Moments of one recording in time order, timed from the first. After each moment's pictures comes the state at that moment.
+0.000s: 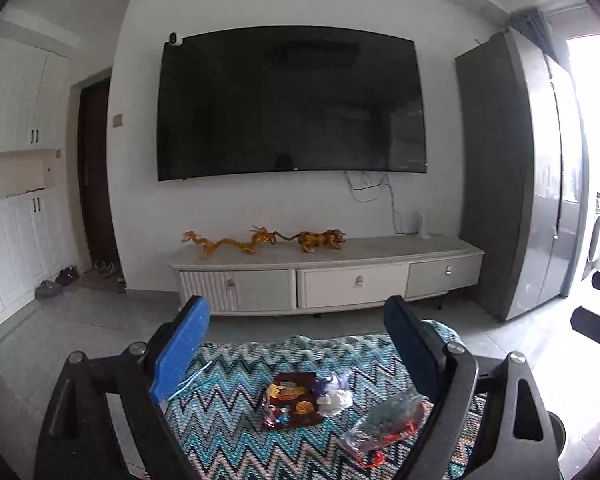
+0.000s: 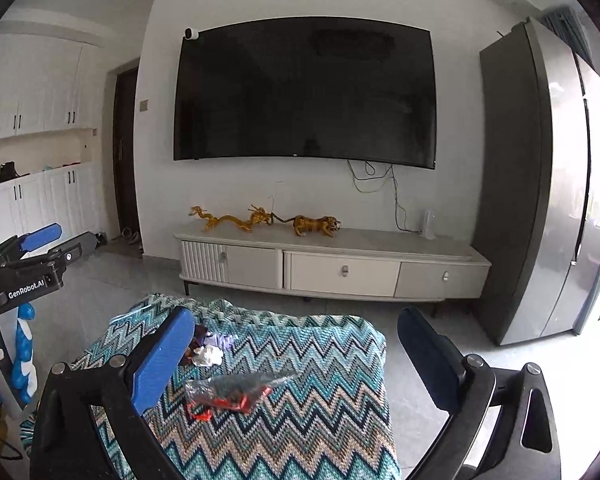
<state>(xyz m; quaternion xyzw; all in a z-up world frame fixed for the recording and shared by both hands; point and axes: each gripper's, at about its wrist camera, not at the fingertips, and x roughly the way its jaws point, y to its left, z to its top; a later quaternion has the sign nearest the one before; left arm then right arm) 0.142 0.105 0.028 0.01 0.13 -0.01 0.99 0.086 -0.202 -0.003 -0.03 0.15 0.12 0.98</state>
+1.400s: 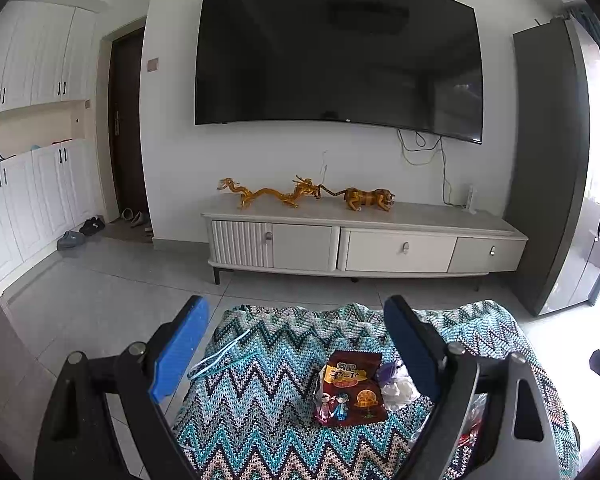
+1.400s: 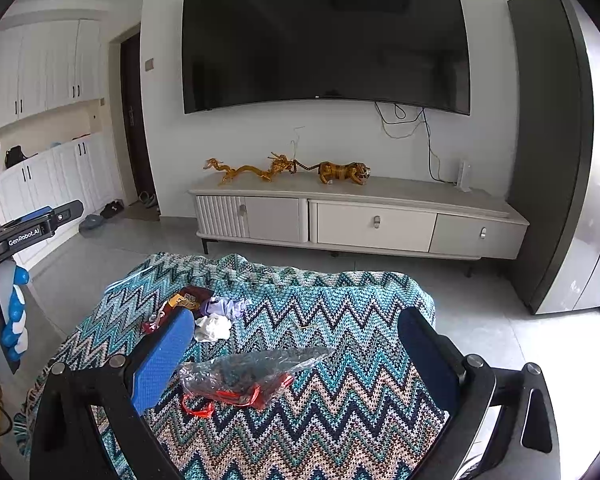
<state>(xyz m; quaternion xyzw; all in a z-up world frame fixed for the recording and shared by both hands) 0.215 0.167 -0.026 -0.02 0.21 0.05 0.98 0.167 -0.186 -0.071 -0.02 0.24 0.16 0.96</state>
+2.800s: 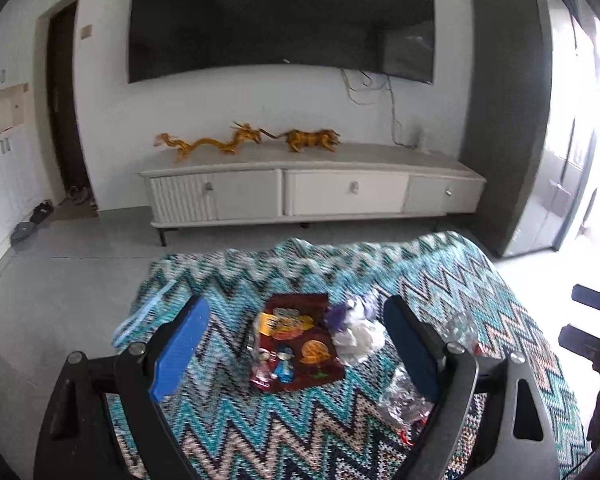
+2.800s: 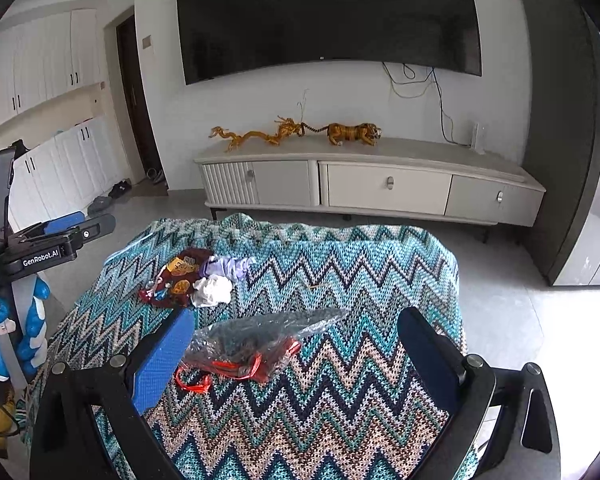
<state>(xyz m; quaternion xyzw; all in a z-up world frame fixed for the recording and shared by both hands) 0.253 0.121 -0.091 0.00 0.30 -0.06 0.95 0.190 -0.189 -0.118 -0.01 0.31 0.18 0.93</state>
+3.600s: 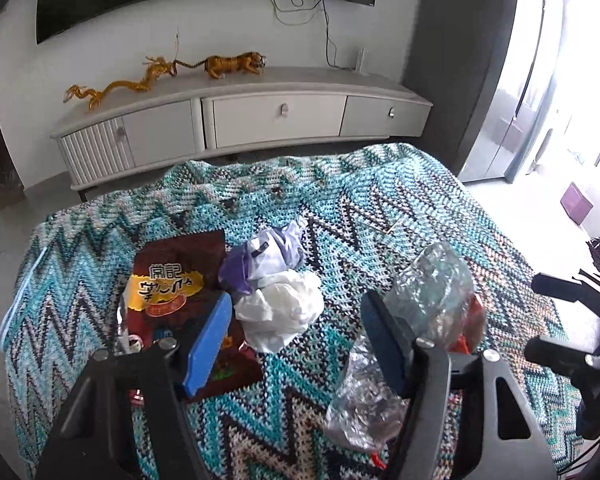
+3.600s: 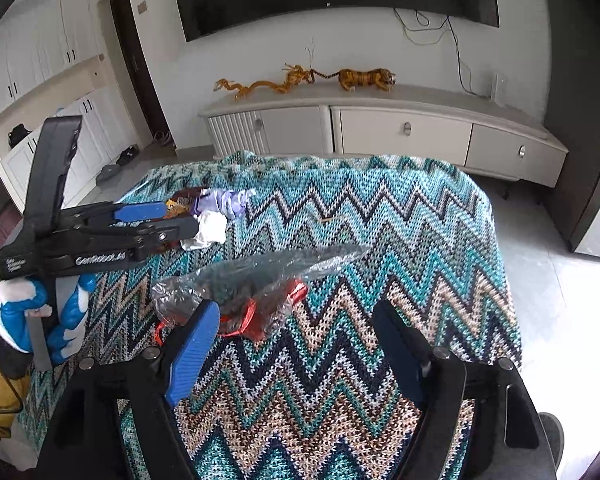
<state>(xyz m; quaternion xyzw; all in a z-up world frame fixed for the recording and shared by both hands) 0.317 0.061 -0.176 0.03 0.41 -0.17 0.89 0.211 -0.185 -0.178 0.00 0.39 0.20 0.90</state>
